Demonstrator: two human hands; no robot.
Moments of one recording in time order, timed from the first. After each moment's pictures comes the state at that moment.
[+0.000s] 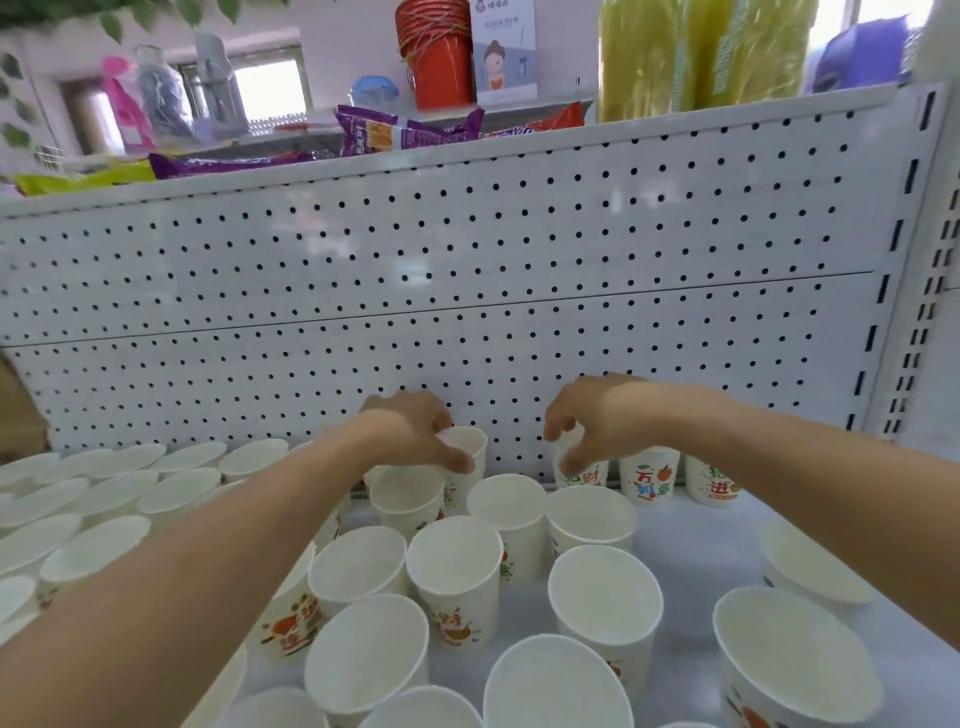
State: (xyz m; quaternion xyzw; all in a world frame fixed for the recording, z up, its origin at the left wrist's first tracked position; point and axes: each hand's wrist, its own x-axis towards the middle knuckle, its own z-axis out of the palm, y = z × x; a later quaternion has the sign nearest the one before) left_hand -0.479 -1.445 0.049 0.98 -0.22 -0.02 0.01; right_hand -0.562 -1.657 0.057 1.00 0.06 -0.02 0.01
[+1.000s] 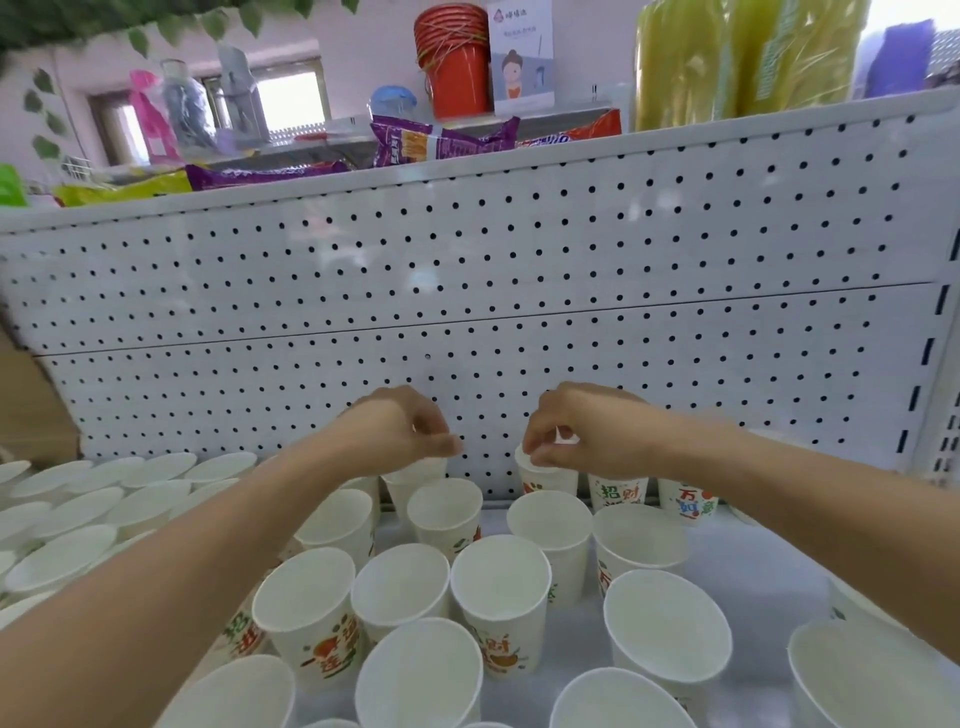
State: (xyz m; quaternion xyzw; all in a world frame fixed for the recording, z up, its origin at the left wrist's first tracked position) left_hand -0.470 -1.393 0.059 0.95 -0.27 0.04 0.13; right_hand -0.556 -1.619 0.055 0.98 0.16 0.10 -0.07
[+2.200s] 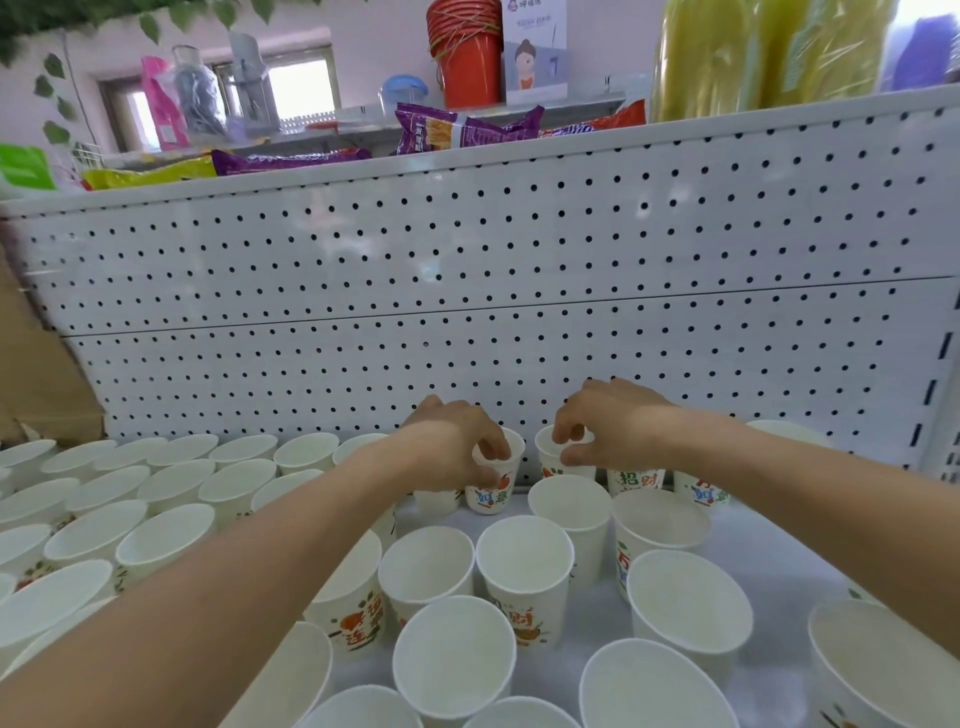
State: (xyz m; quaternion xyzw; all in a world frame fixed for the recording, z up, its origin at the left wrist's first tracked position) left_hand -0.494 -1.418 0.045 0.94 -0.35 0.04 -0.03; right_hand -0.548 -1.612 0.048 1.00 0.08 0.05 0.02
